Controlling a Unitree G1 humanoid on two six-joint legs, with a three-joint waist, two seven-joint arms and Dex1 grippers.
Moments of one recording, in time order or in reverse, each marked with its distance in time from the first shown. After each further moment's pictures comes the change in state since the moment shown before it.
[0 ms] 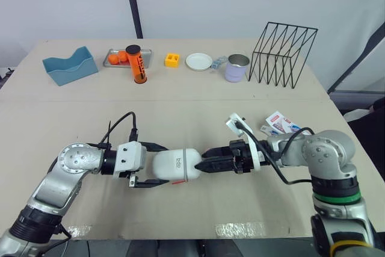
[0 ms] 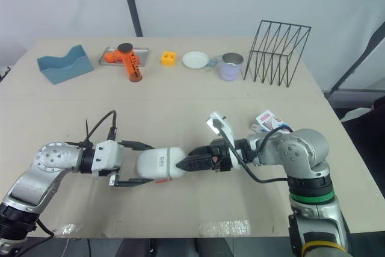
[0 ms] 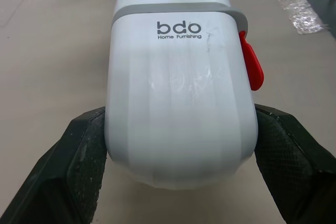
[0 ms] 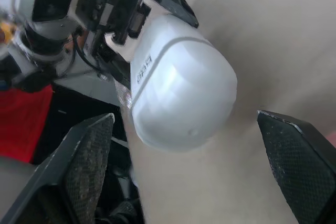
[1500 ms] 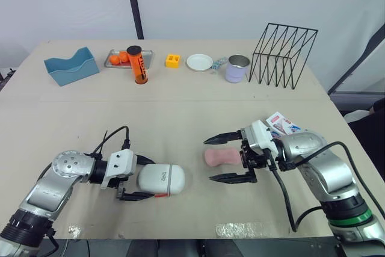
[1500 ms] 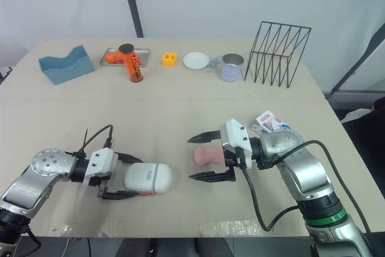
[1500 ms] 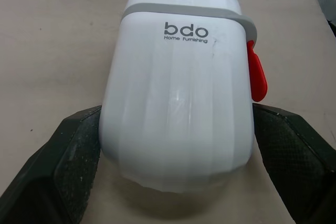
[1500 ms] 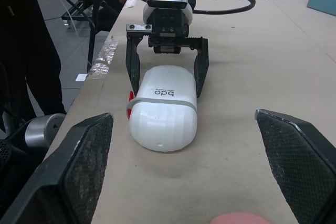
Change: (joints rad) left arm 0.049 0.064 -0.010 0.123 0.006 0.040 -0.103; right arm 0.217 -0.166 0.181 -0.011 -0.489 -1.258 0.585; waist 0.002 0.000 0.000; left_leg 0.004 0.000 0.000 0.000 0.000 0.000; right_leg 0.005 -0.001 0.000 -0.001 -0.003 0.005
